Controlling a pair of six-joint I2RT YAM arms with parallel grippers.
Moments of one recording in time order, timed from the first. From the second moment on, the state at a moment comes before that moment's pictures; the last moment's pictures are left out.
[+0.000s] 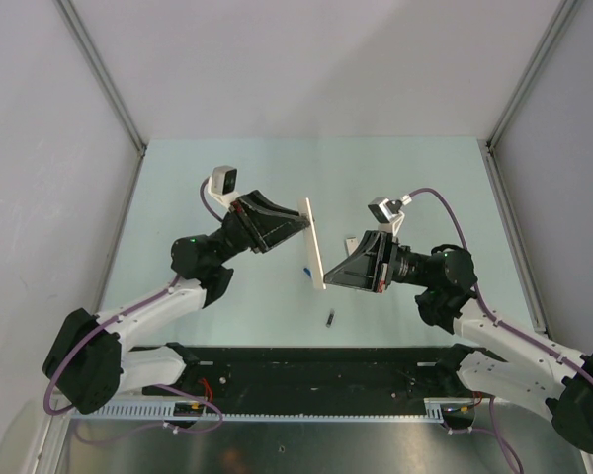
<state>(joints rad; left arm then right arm) -0.65 1.18 0.65 1.32 0.56 -1.38 0.74 0.92 0.57 0.92 -0.74 1.42</state>
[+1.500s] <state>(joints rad) -0.65 1.29 0.55 1.31 0.55 -1.25 1.00 0.90 1.18 -0.62 0.08 0.73</state>
